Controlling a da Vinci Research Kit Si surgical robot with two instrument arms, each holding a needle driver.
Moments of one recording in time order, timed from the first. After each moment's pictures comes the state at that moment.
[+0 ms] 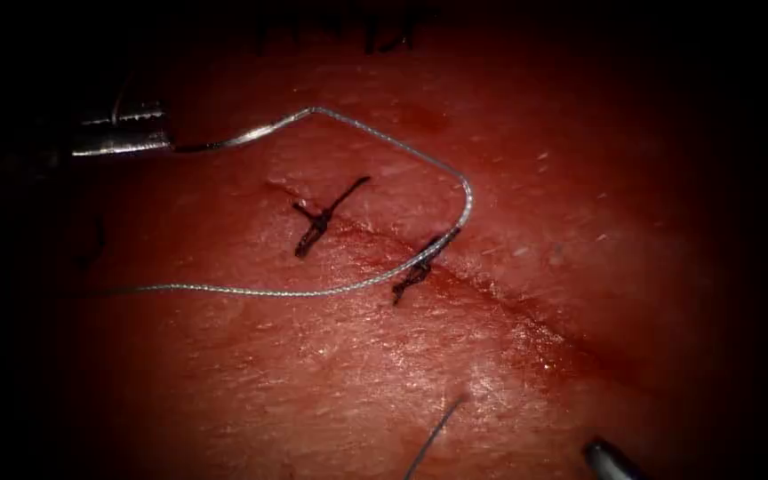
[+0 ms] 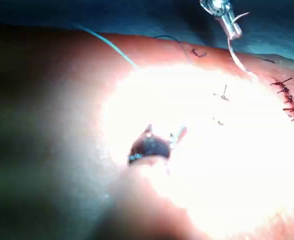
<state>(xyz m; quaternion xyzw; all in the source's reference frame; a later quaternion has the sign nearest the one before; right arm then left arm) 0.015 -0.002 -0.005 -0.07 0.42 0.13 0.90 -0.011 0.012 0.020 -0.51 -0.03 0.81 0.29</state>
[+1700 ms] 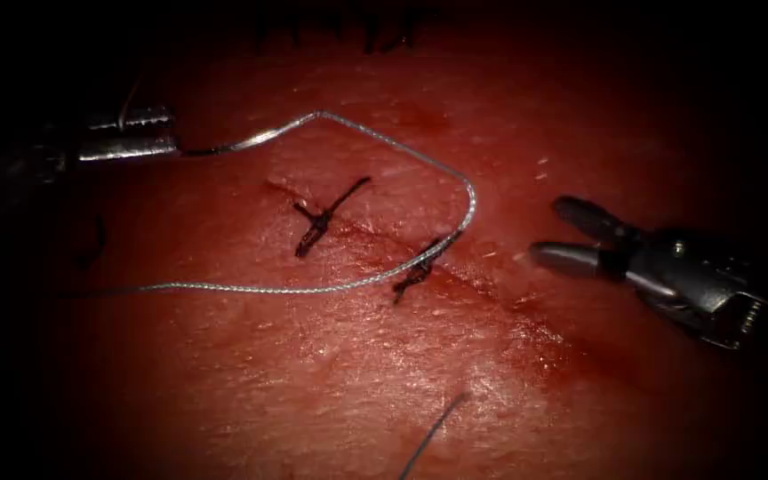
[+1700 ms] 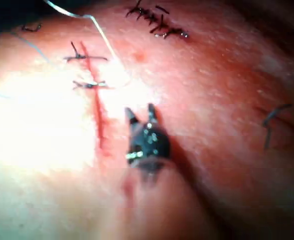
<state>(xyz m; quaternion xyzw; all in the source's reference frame) 0.013 0.009 0.015 0.08 0.45 0.38 0.80 -0.011 0.012 0.020 -0.51 -0.03 0.81 0.29</state>
